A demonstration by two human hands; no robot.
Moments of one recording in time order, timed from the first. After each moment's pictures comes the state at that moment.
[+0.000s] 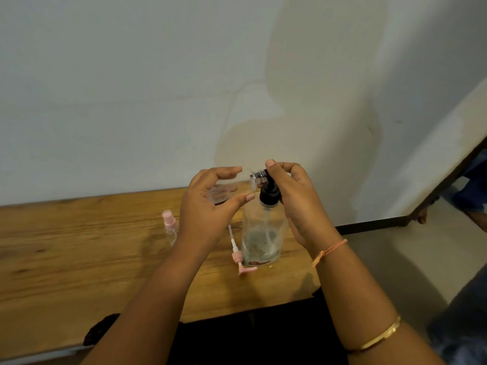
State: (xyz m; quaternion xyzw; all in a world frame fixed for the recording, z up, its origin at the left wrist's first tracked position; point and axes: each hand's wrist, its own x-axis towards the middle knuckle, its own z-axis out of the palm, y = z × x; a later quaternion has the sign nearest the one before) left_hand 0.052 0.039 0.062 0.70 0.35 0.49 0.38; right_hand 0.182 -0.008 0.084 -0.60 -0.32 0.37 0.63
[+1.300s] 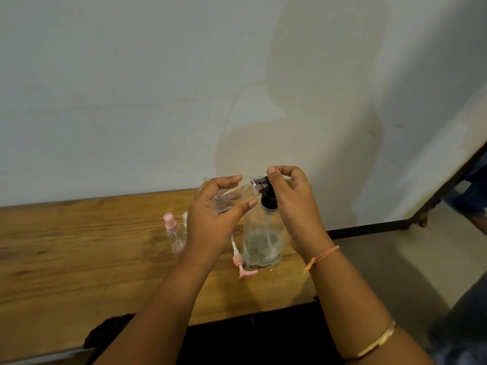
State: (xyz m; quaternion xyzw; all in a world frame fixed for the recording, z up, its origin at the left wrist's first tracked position) left_hand 0.059 0.032 0.056 0.64 0.36 0.50 0.45; right_hand 0.175 -0.008 0.085 -0.61 -0.33 0.34 0.64
